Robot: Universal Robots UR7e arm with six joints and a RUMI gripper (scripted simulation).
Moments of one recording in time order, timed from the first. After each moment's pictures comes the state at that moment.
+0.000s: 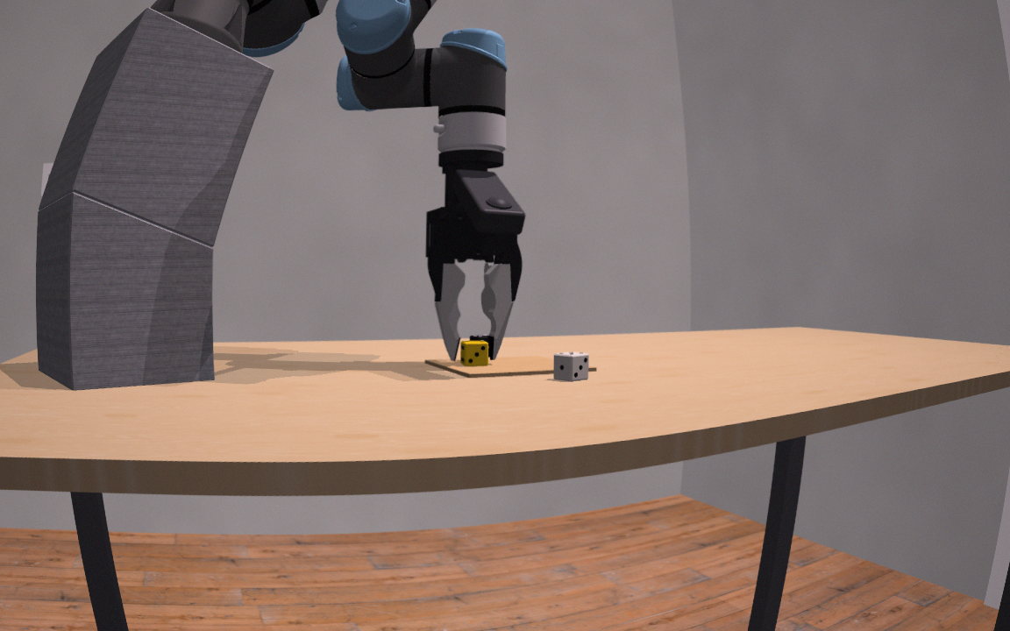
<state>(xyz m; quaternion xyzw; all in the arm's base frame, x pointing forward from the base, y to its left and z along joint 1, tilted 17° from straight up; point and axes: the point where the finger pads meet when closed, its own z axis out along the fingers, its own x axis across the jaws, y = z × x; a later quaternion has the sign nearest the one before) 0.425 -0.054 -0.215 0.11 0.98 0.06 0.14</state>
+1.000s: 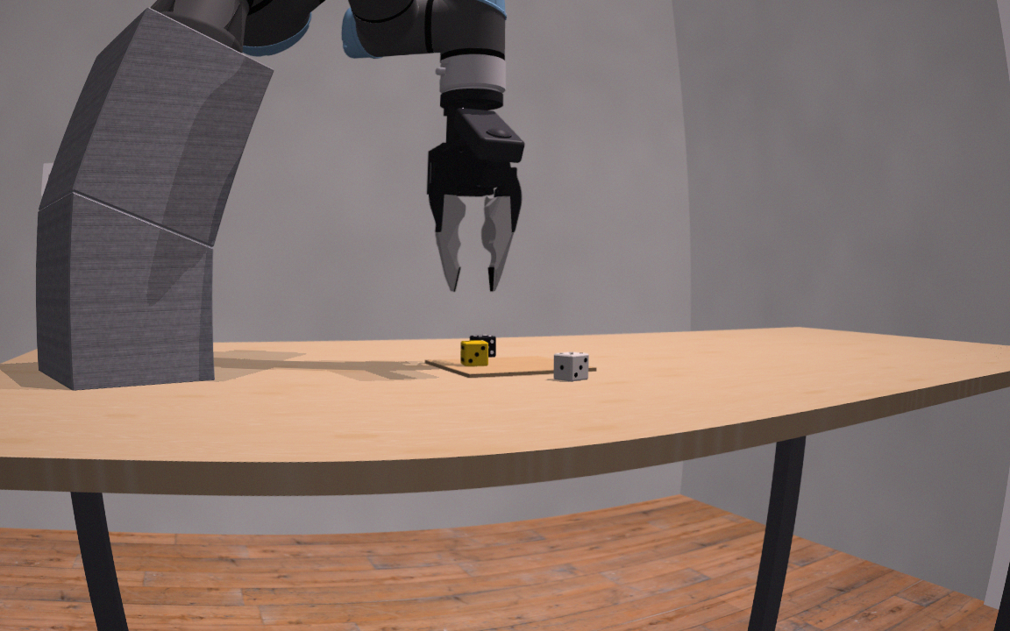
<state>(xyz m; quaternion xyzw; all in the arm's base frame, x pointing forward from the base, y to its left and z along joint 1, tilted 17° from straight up) 0.404 -0.060 -0.146 0.11 0.98 0.06 0.14</state>
